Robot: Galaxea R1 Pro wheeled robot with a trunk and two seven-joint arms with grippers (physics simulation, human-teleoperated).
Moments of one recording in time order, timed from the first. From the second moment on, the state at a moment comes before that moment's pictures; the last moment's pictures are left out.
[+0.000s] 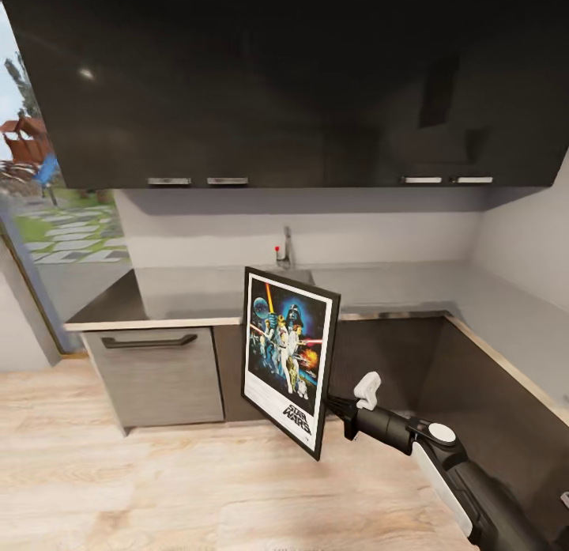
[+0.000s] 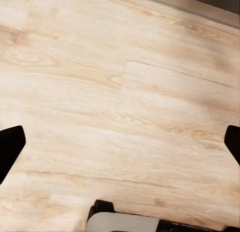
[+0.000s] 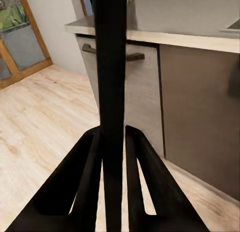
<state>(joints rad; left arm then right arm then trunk) 0.03 0.15 0.50 -0.63 0.03 -0.04 -0.47 -0.38 -0.22 0.27 -1.22 -0.29 0.19 0.70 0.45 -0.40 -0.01</state>
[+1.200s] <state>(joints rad) 0.03 0.15 0.50 -0.63 0.03 -0.04 -0.47 -0.38 -0.22 0.27 -1.22 -0.29 0.18 0.70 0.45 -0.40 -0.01</state>
